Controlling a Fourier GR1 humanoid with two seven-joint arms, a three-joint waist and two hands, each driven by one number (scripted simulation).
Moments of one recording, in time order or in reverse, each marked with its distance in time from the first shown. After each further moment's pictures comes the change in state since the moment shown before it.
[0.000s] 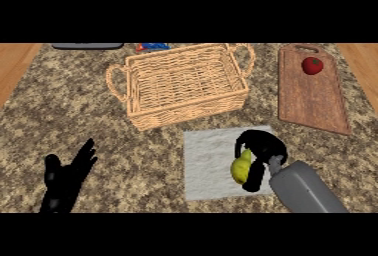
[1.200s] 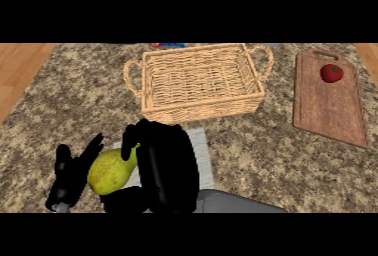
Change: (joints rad) left arm -0.062 0.006 -0.025 0.029 0.000 -0.044 0.040; right arm -0.401 0.244 0.440 -0.353 0.179 -0.841 0.528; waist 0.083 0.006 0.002
